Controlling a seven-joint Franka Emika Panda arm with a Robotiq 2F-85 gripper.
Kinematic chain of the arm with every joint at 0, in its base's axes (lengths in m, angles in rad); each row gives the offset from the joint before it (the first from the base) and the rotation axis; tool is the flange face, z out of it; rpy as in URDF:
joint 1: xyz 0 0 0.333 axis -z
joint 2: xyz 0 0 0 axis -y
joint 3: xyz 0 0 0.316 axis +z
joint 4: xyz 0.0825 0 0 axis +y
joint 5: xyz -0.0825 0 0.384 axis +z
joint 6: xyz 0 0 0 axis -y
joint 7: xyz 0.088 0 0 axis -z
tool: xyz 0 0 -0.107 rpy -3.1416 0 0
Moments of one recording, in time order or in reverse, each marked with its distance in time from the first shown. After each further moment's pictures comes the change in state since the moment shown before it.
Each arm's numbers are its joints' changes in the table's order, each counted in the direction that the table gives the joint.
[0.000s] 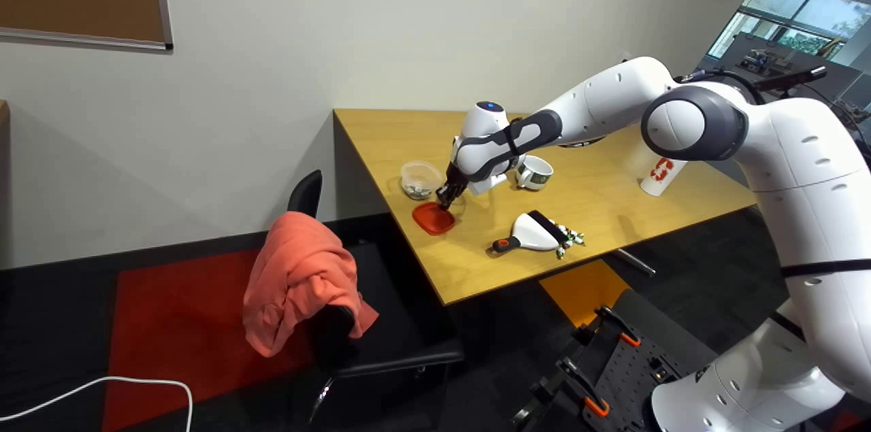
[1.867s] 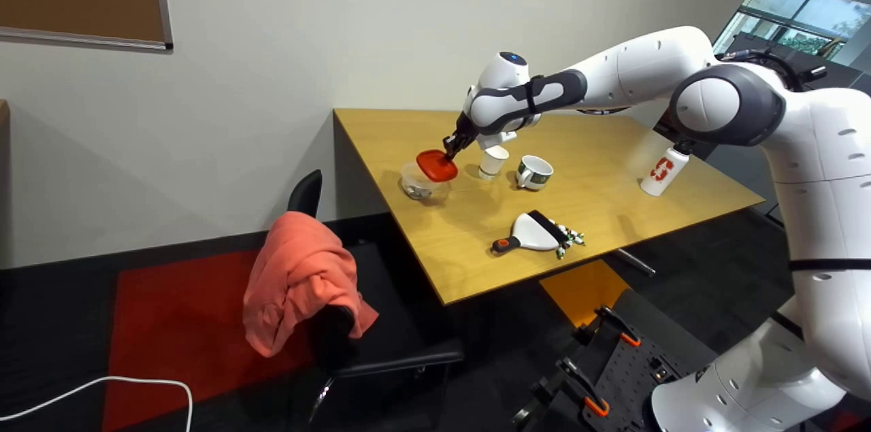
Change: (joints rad) arm 0.034 0.122 -0.009 -0.077 0.000 -0.005 0.012
